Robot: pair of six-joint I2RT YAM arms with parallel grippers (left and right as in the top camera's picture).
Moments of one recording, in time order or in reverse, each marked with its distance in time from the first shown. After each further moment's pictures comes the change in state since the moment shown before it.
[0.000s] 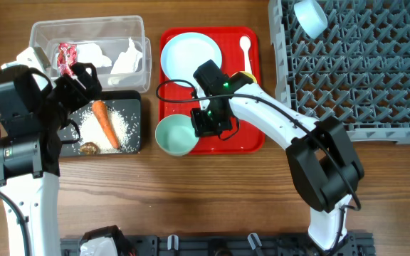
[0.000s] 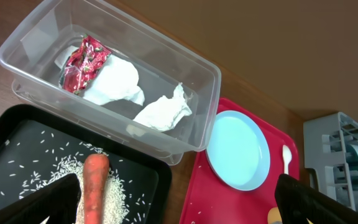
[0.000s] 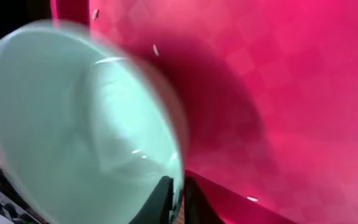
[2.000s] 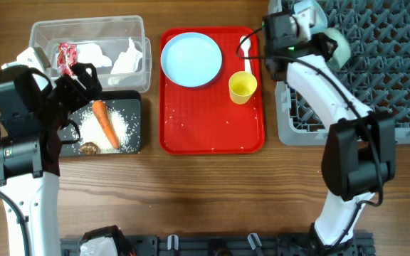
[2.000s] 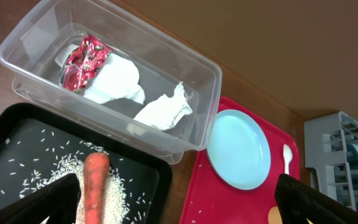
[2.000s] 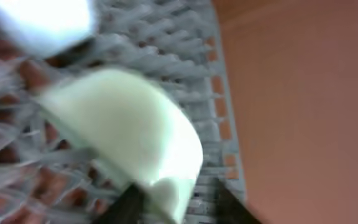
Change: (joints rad) left arm 0.001 0.002 0.000 -0.003 0.000 0.000; right arm -0.340 -0.032 0.071 0.262 1.524 -0.584
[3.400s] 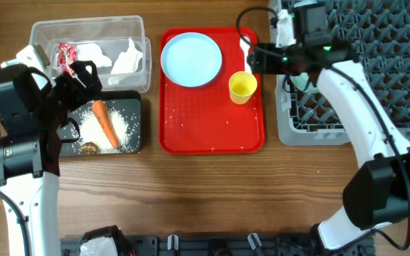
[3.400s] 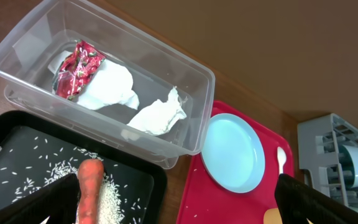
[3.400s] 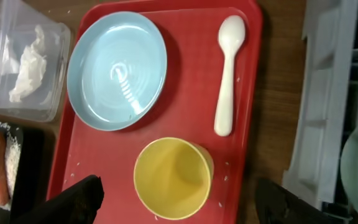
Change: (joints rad) left arm 0.000 0.000 0.000 0.023 0.018 0.000; right arm -0.102 -0.220 -0.013 -0.133 -1.407 0.349
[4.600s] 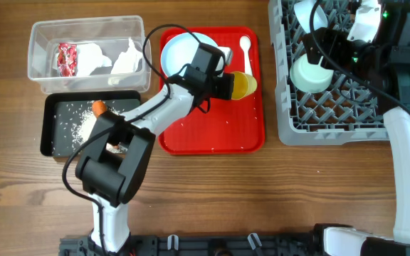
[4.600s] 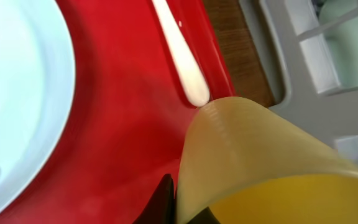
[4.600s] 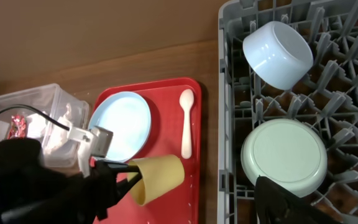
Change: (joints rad) left arm -0.729 0.933 0.226 0.457 0.093 0.036; right arm -0.230 -0.338 0.000 -0.082 -0.045 -0.014
